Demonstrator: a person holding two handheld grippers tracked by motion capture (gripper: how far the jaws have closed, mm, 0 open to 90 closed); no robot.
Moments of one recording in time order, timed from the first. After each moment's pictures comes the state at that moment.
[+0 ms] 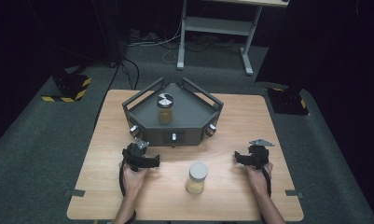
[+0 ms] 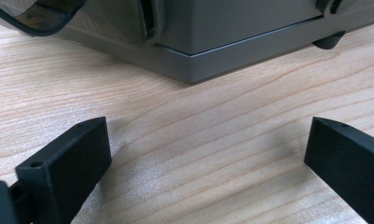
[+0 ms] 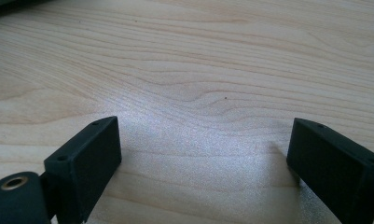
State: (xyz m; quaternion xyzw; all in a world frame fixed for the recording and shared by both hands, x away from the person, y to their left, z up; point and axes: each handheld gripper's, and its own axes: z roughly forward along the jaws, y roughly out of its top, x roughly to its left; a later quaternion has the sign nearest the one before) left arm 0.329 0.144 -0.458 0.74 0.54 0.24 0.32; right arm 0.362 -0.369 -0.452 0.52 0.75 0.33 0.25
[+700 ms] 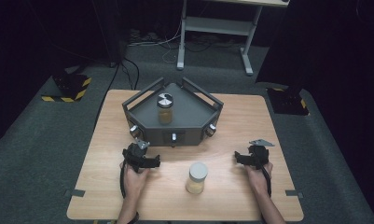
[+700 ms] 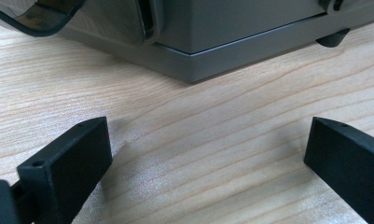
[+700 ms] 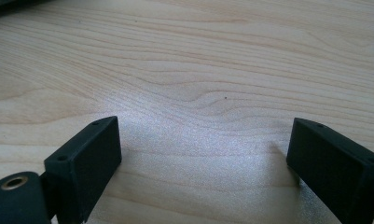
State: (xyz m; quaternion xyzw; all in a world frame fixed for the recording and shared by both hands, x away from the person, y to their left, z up) left arm 0.328 0.142 -0.459 0.74 0.55 0.24 0.32; right arm 0.362 -0.369 -0.452 0.52 0.75 0.33 0.25
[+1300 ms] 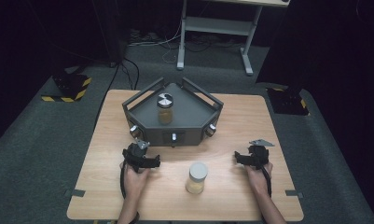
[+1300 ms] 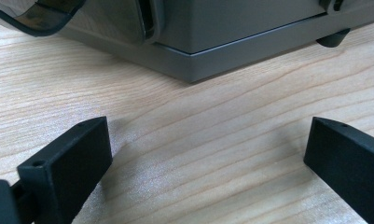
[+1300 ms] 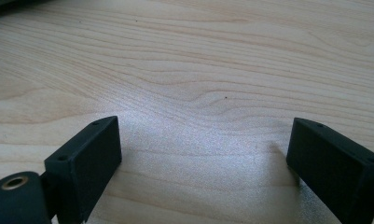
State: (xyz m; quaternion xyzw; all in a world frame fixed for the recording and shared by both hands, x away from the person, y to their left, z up) left arm 0.328 0.142 -0.459 0.74 0.55 0.24 0.32; right arm 0.361 -0.369 -0.452 0.52 0.75 0.33 0.25
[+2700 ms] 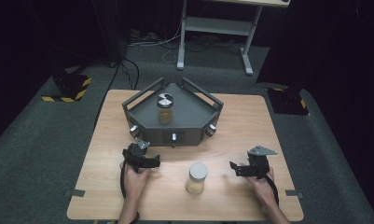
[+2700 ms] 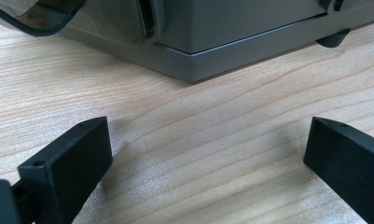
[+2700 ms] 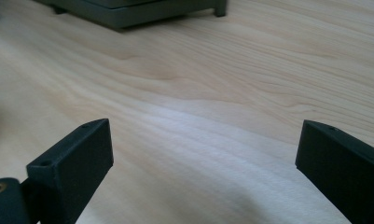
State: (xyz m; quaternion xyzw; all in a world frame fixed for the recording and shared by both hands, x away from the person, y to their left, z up) left arm 0.328 0.142 -0.459 0.74 0.55 0.24 0.32; right arm 0.318 -0.388 -0.428 0.41 0.80 0.39 0.20
